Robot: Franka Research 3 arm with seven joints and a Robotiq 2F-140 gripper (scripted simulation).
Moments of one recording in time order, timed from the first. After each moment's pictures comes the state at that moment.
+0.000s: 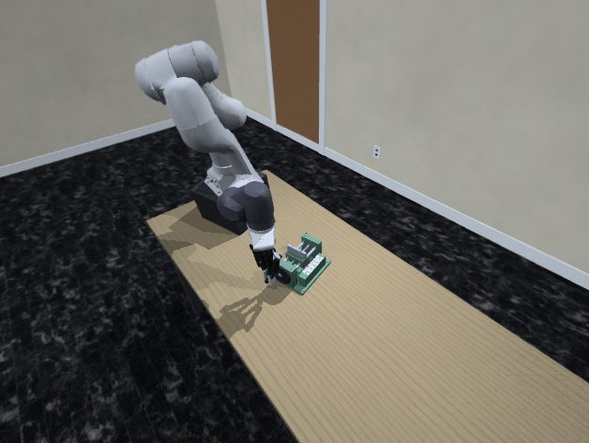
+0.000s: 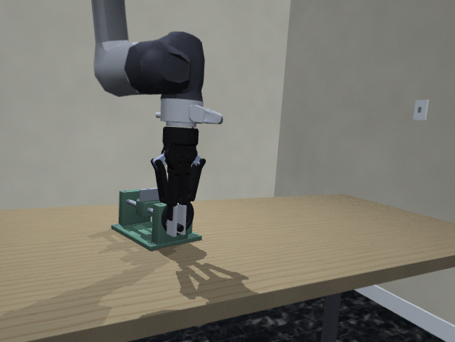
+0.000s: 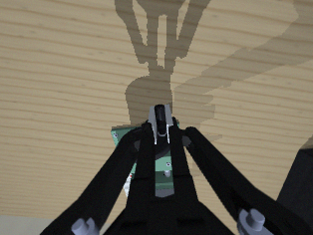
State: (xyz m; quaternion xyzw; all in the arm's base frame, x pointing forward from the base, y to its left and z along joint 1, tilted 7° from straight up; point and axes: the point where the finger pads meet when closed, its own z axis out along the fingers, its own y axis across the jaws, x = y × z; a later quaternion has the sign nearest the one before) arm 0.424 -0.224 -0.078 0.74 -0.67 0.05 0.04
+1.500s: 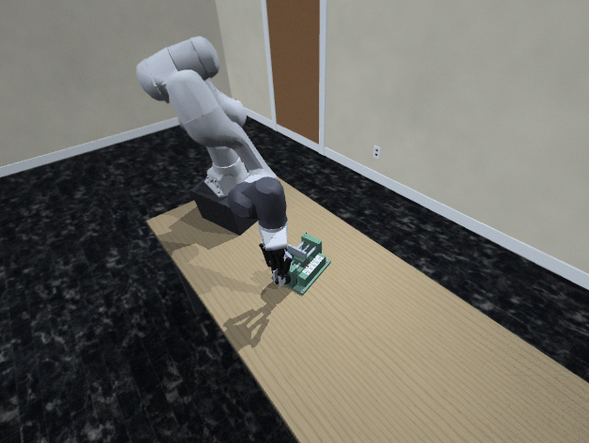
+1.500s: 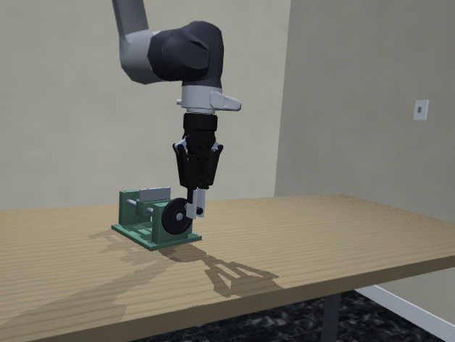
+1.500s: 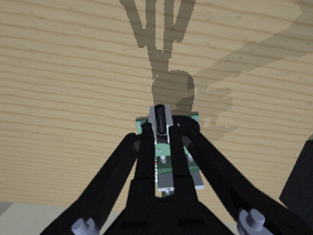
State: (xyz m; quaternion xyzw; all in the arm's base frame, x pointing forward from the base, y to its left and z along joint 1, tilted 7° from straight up) arm 0.474 -0.215 -0.047 0.74 -0.67 0.05 0.04
